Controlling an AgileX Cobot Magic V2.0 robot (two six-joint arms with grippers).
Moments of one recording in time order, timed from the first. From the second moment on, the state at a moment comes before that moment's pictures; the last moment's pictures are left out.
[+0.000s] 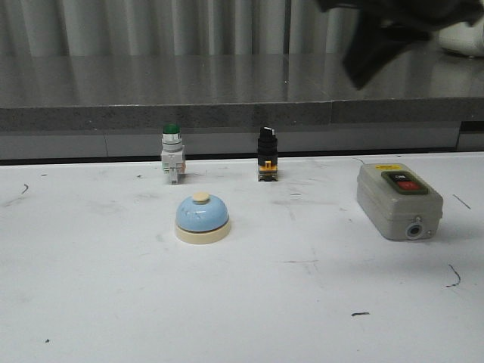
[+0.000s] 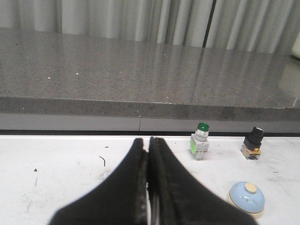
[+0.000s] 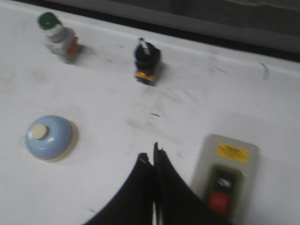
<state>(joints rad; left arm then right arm) -0.13 0.21 -0.31 -0.05 0.25 -0.09 0.30 1.39 -1.03 0.21 0.45 -0.07</state>
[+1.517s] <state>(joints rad) -0.13 0.21 -0.31 -0.05 0.25 -0.09 0.12 0.17 -0.26 0.21 0.28 -0.07</state>
